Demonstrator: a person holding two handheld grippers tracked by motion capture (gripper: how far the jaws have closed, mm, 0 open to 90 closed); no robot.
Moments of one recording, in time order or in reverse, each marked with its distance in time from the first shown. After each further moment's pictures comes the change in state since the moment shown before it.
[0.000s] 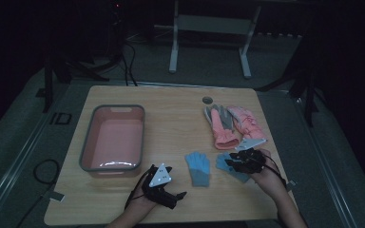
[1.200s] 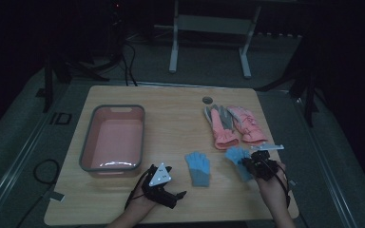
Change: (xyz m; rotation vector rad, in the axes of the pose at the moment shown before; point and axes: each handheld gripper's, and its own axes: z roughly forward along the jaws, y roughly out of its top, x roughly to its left) left arm 0.001 0.000 0.000 0.000 0.008 -0.008; right arm 0.011 -0.019 -0.028 0.005 -0.256 0.421
